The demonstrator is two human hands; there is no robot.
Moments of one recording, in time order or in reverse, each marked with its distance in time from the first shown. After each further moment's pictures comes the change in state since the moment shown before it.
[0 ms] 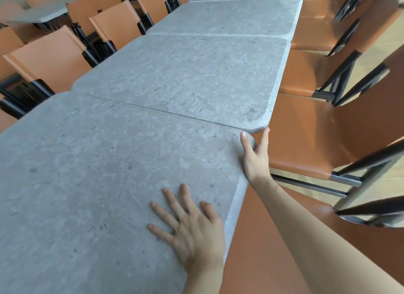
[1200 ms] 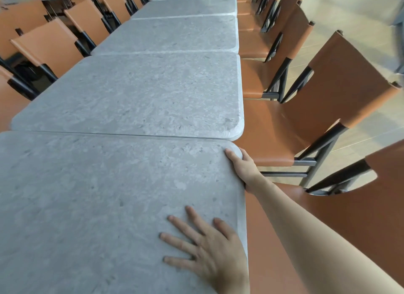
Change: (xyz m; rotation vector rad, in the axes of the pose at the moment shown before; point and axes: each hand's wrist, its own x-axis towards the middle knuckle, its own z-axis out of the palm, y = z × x) left_hand 0.002 -0.037 -0.023 -0.219 -0.254 0.151; right_hand -0.010 -0.020 0.006 0.098 0.081 0.437
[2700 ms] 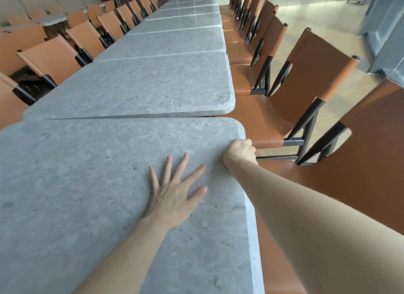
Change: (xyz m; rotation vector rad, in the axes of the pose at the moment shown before) left_hand 0.066 -0.087 -0.073 0.379 -0.310 0.841; right_hand -0.101 0.038 0.039 -0.705 0.531 0.069
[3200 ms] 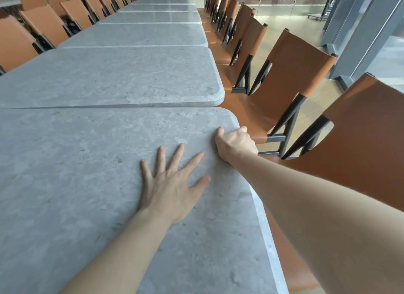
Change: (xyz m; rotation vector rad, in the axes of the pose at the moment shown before) left_hand 0.019 -0.002 0.014 0.005 0.073 0.002; right_hand -0.002 0.004 0.011 -0.073 0.166 -0.078
